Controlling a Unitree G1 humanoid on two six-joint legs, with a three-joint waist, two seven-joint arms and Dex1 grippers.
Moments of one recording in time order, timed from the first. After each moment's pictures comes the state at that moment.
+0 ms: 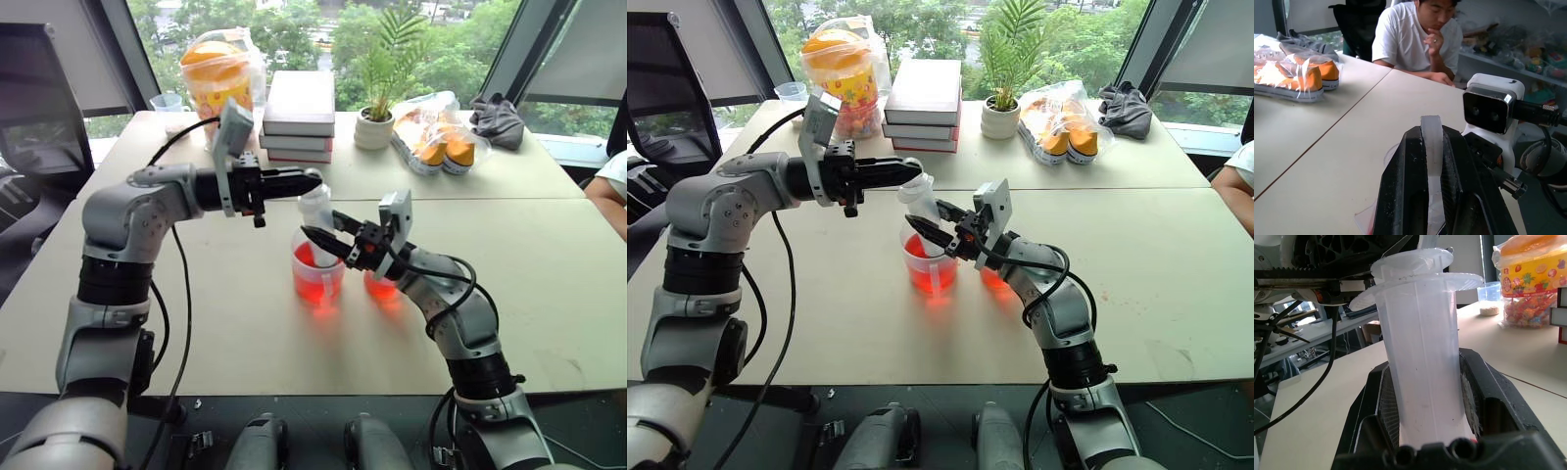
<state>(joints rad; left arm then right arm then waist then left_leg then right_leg) -0.94 0.55 0.01 0.08 -0.68 0.84 -1.04 -0.48 -0.24 0.10 -0.15 0.40 0.36 0.74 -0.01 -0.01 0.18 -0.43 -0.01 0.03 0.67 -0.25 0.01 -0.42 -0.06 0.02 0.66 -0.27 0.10</state>
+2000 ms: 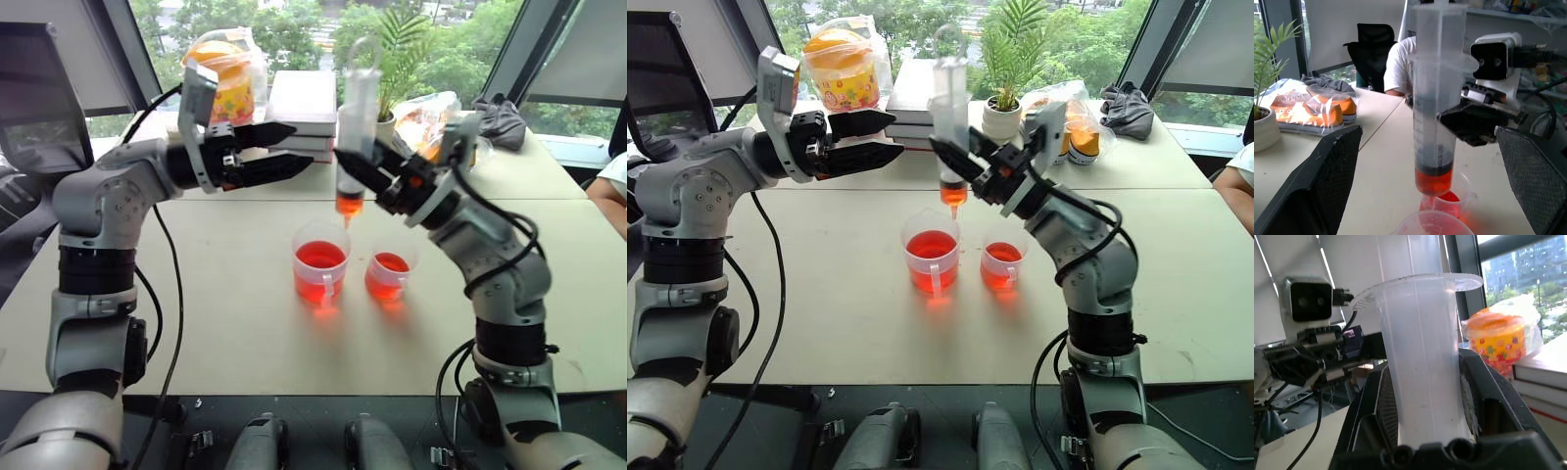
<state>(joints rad) -0.98 0.57 0.09 0.11 -0.71 0.79 -1.07 -0.68 -0.33 -0.17 -0.30 0.66 0.60 0.55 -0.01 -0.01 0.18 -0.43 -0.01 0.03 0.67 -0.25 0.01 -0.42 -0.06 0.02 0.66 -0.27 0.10</state>
